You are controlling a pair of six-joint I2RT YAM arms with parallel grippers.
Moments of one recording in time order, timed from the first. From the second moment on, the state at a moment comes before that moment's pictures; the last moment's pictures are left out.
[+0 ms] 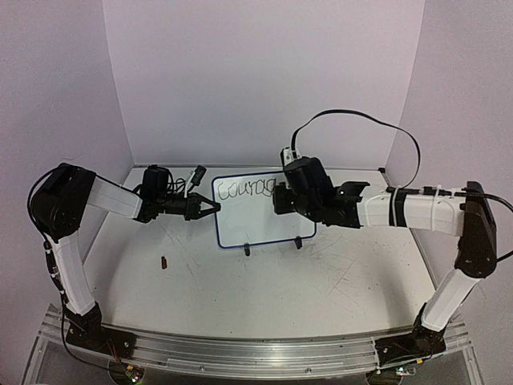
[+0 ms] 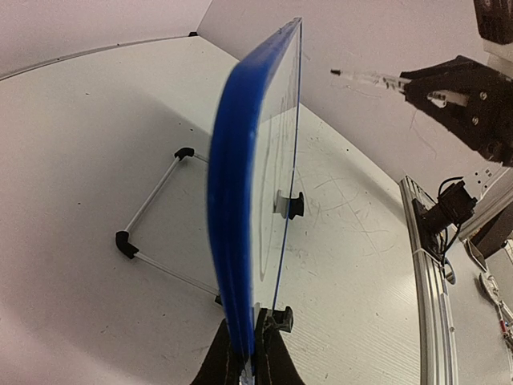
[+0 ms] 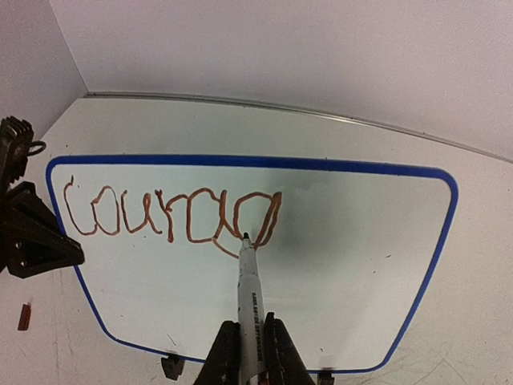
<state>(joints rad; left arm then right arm) -0.37 1.90 0.99 0.47 0.94 -0.13 0.92 1.72 1.29 -0.14 0.51 0.37</state>
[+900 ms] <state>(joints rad) -0.37 1.90 0.99 0.47 0.94 -0.13 0.86 1.72 1.29 -0.12 0.52 0.34</state>
